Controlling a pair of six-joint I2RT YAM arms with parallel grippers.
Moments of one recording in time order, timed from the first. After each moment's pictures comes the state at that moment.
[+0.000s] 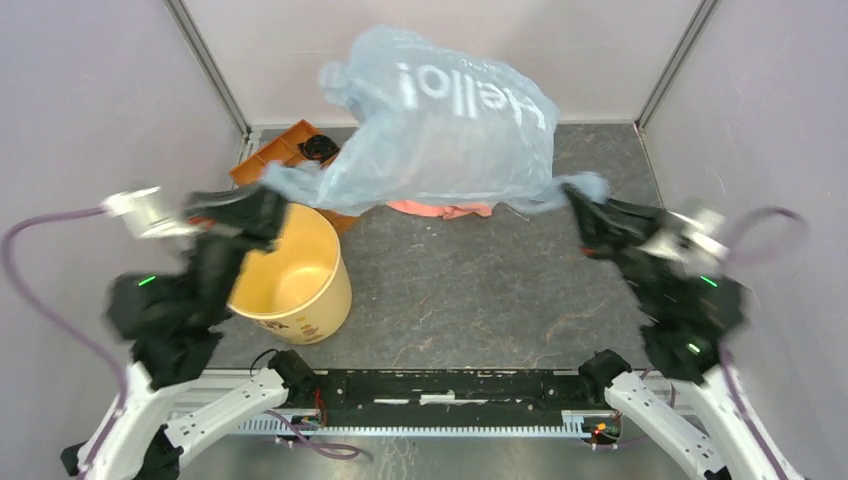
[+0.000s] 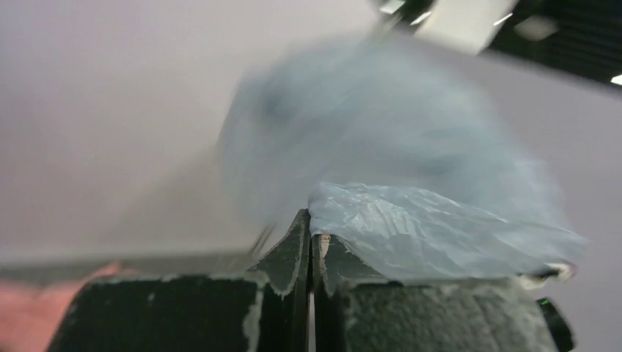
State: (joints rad) left arm -0.77 0.56 1.19 0.03 -0.15 -0.47; right arm 0.53 0.48 0.95 0.22 -0.17 0.08
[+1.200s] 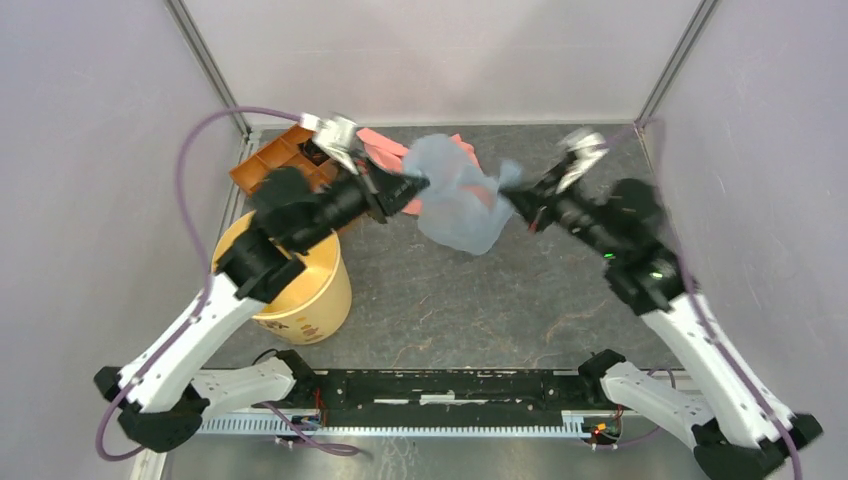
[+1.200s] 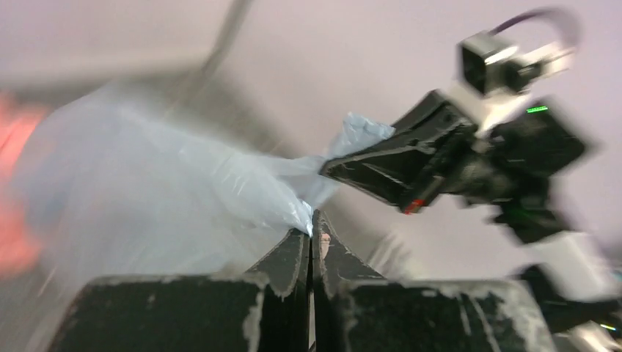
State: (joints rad) left arm -0.76 1.04 1.27 -0.34 0.05 -0.57; right arm 0.53 0.90 0.98 -0.31 -0.24 0.19
